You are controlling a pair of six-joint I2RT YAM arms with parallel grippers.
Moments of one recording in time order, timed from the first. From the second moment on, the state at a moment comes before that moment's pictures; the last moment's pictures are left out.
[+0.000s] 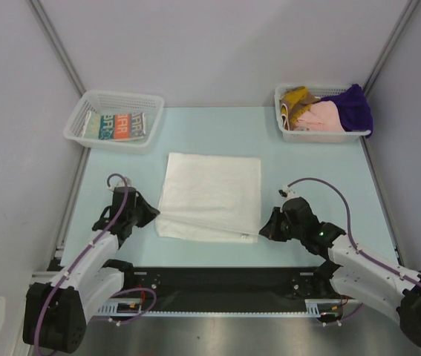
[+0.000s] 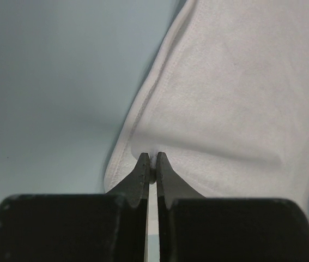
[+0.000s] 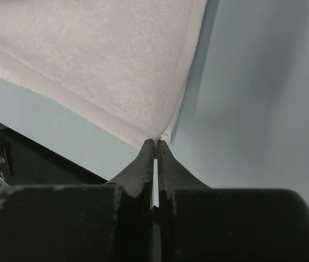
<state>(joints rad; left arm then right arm) -0.17 0.89 0.36 -0.26 0.03 -0.77 0.66 0.85 0.37 -0.28 -0.09 0.73</state>
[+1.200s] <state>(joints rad) -0.15 0.69 0.24 -0.31 -0.02 -0.79 0.74 0.81 0.35 -0.40 -0.01 0.77</state>
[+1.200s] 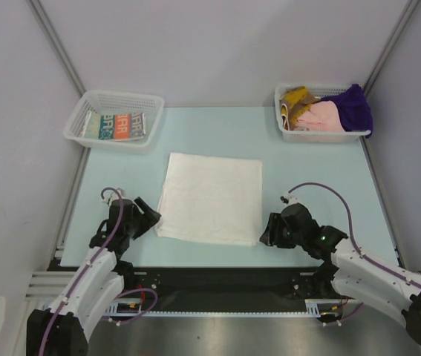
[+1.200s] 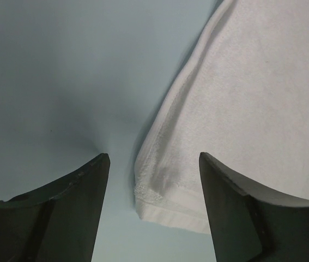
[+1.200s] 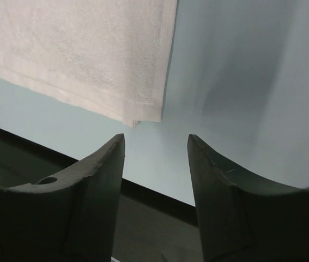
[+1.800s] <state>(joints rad) -0.27 0.92 0.37 -0.40 -0.06 -0.79 0.74 1.18 0.50 -0.29 0.01 0.73</state>
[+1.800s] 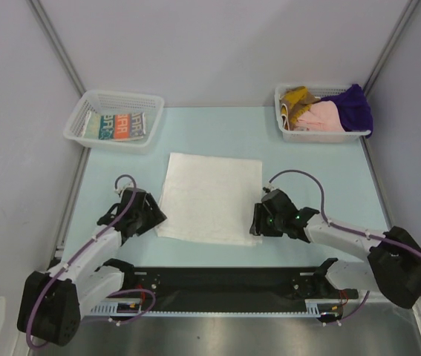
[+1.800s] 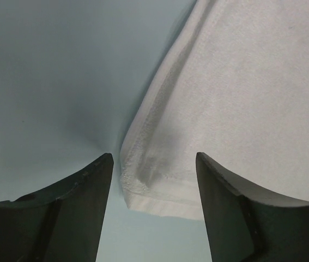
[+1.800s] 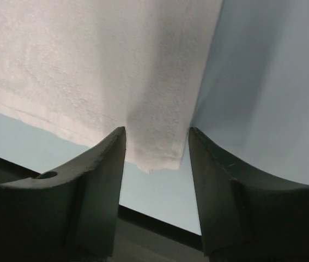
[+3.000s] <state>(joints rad) -0.38 1.17 0.54 -0.48 0.03 -0.62 0.78 1.18 0.75 -0.38 0.14 0.57</state>
